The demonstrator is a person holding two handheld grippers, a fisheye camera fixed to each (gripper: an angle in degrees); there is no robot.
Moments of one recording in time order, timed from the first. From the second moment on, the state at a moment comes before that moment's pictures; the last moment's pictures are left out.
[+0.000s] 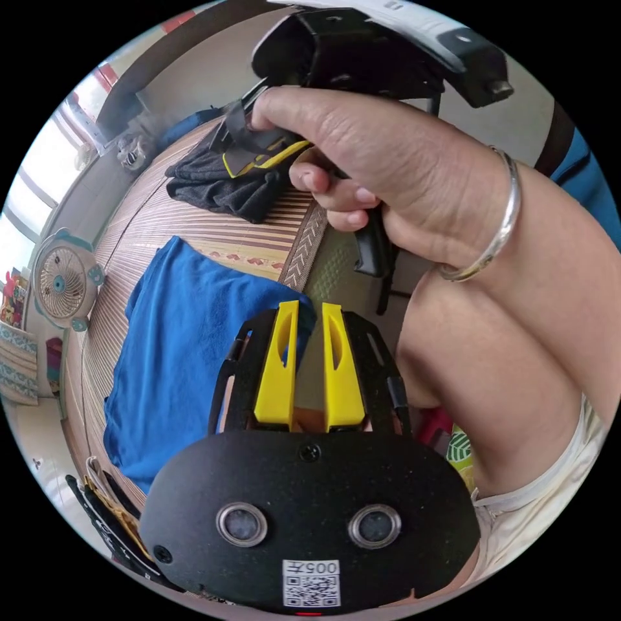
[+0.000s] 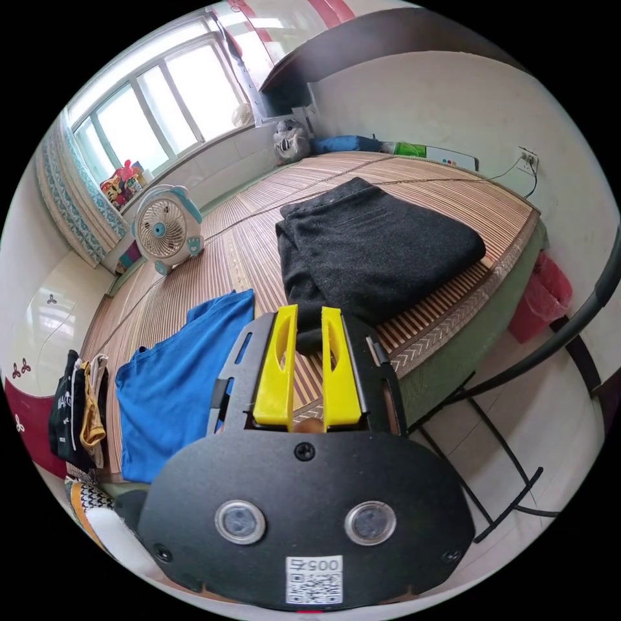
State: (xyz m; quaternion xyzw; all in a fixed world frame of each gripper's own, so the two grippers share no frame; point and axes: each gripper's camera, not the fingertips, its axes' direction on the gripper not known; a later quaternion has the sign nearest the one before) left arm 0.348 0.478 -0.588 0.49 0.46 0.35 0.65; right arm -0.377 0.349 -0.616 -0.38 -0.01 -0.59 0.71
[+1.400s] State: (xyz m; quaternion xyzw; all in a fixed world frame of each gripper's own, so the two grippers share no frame) left arm 0.210 0.404 -0.305 0.44 0.70 0.15 0.54; right arm -0.412 0.413 -0.436 -0.65 -0.04 -0.42 0.63
